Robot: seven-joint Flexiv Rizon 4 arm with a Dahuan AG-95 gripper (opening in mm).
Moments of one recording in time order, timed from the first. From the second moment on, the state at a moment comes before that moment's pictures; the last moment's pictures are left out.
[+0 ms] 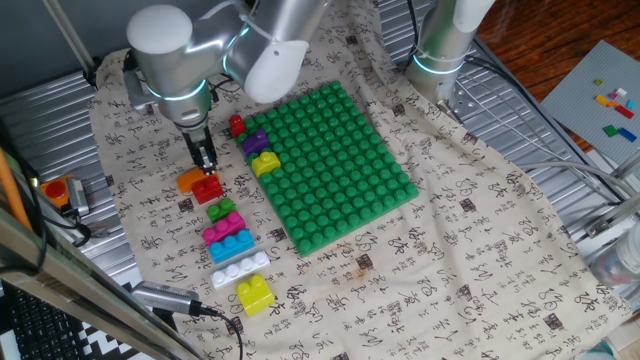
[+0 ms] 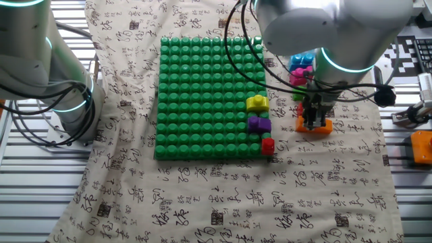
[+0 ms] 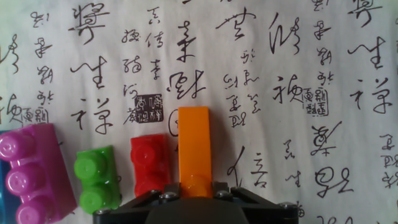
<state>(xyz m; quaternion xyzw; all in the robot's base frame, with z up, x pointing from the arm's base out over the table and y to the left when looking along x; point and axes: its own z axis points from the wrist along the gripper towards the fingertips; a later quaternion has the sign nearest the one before) 0.600 -0.032 0.051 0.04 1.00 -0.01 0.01</state>
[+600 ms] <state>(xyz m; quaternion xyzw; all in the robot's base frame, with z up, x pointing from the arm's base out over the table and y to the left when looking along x) 0.591 -0.026 0.085 0.00 1.00 -0.02 0.00</state>
